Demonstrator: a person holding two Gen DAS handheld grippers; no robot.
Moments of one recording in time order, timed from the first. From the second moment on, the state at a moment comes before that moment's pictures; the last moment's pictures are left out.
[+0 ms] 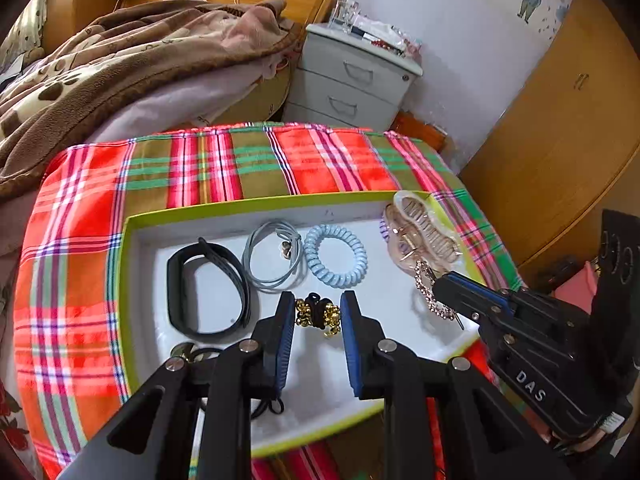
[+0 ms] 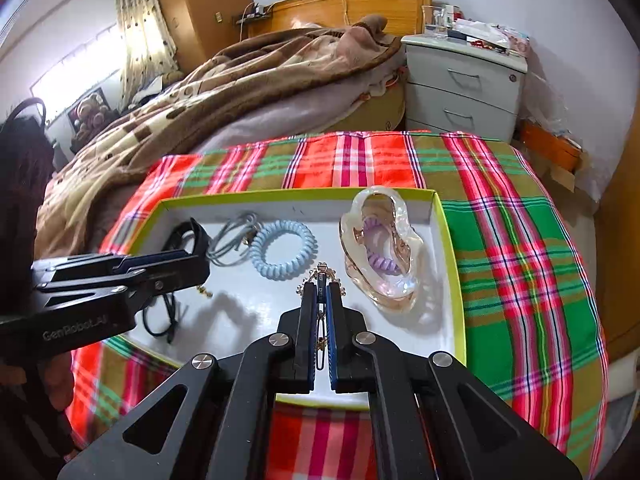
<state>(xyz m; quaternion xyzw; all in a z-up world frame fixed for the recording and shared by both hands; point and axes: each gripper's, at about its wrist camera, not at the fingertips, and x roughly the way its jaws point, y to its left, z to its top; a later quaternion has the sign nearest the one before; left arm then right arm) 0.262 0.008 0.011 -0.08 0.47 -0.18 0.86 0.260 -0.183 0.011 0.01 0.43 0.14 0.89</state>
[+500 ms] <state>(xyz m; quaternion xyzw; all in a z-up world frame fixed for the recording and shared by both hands) 0.273 -0.002 -0.010 -0.06 0.49 -0.17 0.85 0.270 -0.179 -0.011 -0.03 0.45 0.13 0.88</state>
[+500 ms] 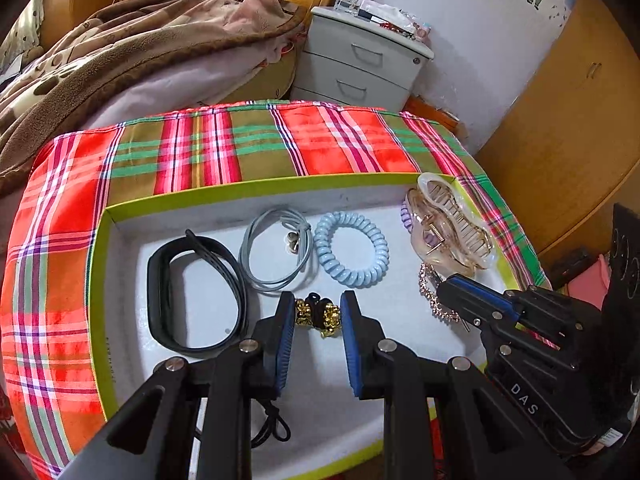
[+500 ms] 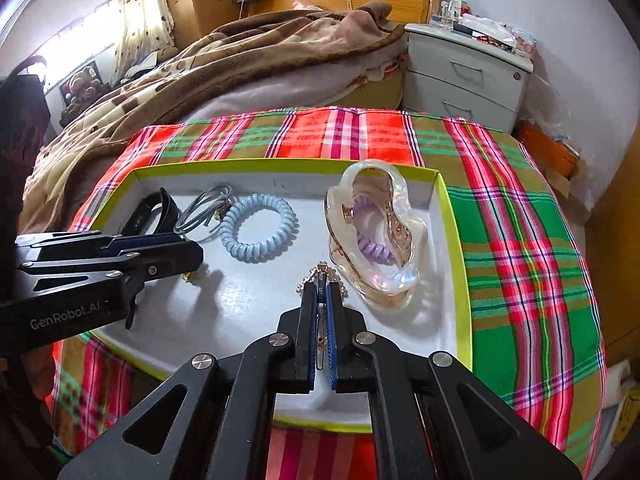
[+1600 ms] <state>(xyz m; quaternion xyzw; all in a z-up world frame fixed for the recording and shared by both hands) 0.267 0.001 -0.003 -0.07 0.49 -0.16 0.85 0.263 -0.181 0.002 -0.02 0.43 0.13 0.89</state>
